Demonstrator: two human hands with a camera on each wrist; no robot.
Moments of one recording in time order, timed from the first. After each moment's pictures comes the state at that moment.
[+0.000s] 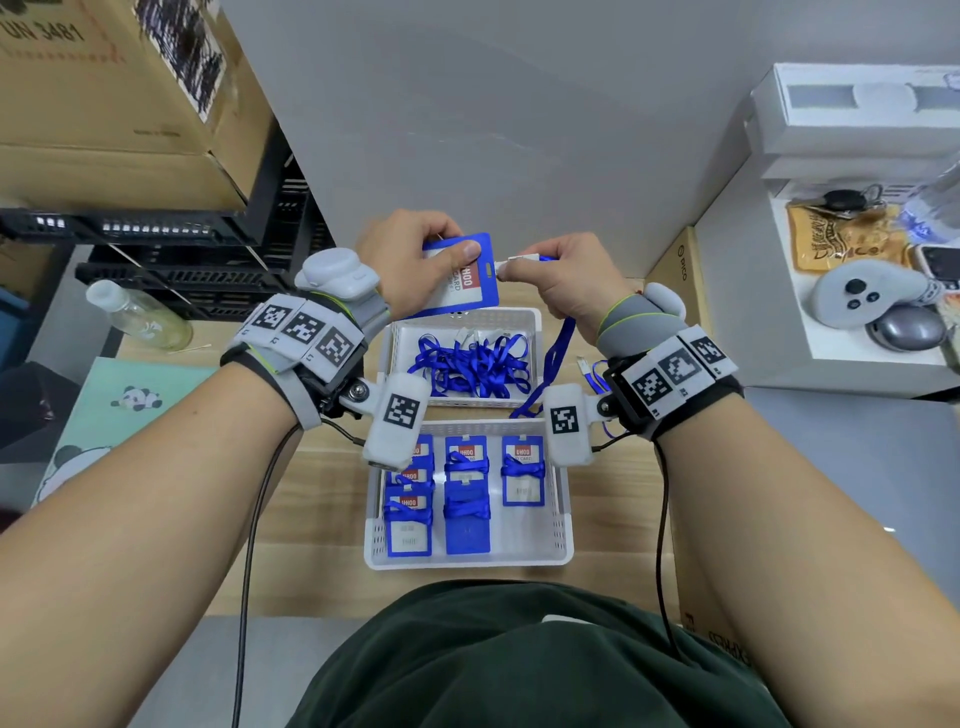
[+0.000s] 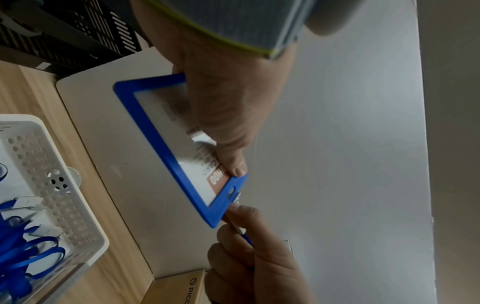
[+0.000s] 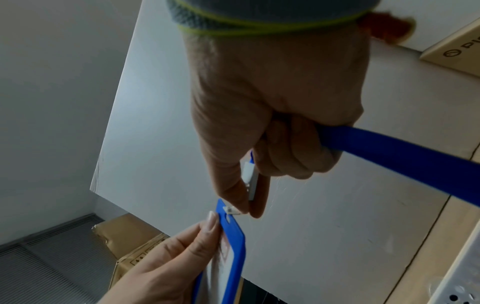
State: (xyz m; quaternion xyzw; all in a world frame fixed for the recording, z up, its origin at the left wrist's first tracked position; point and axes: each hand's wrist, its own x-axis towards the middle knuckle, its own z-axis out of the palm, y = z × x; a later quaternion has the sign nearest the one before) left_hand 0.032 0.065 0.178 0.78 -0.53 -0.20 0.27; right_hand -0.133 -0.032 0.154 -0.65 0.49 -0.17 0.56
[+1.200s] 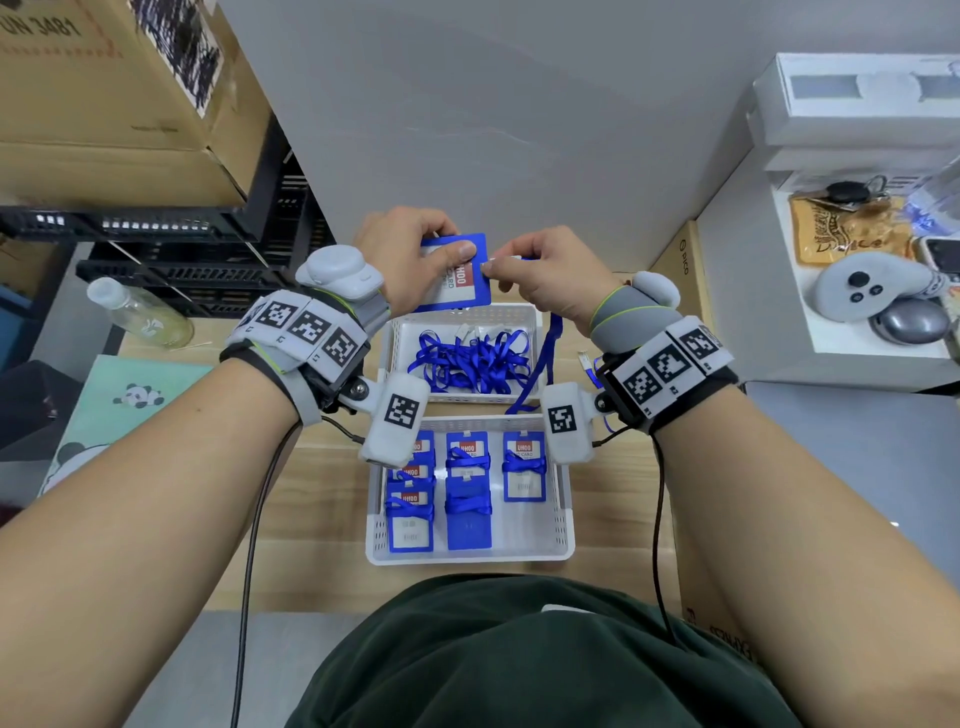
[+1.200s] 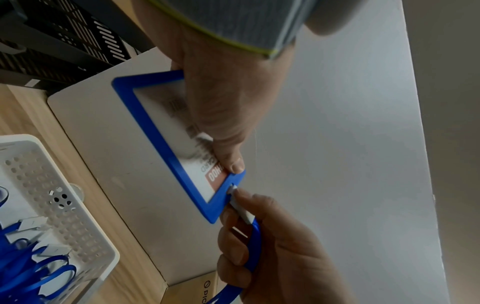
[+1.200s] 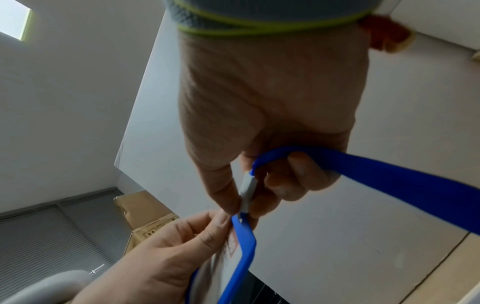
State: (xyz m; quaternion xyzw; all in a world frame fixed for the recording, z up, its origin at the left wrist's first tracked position) left_hand 0.031 0.066 0.177 0.79 -0.54 -0.16 0.23; right_hand -0.130 -0.027 0.163 -0.74 0.40 -0.10 0.53
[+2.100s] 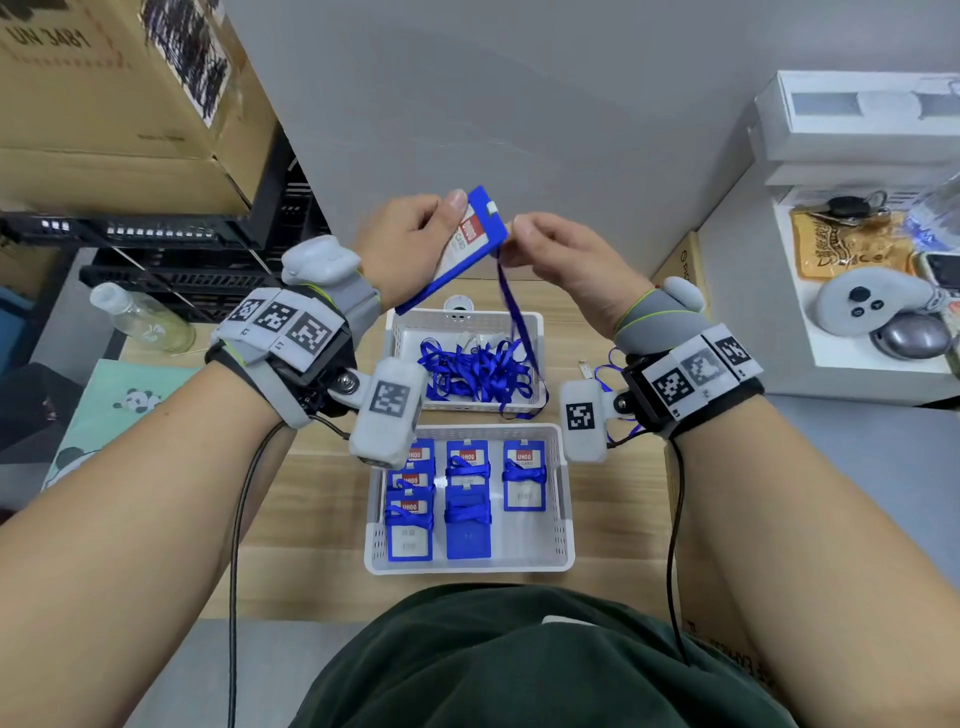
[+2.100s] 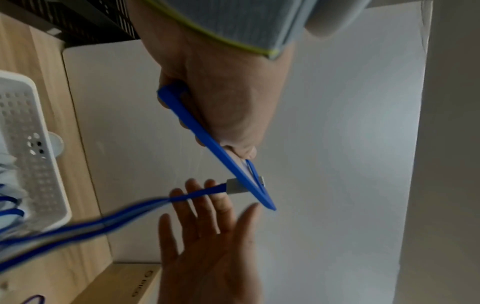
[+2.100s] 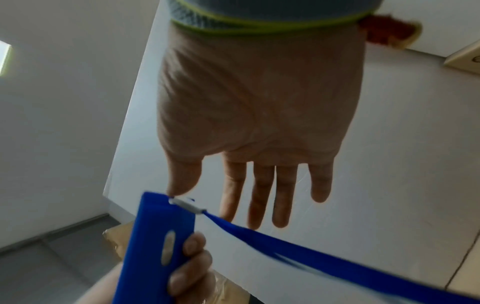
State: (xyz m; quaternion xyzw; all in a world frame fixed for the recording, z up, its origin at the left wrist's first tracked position) left_hand 0.031 0.059 0.193 0.77 -0.50 -0.24 0.32; right_hand -0.141 -0.037 0.172 -0.69 0.29 -0.17 0.64
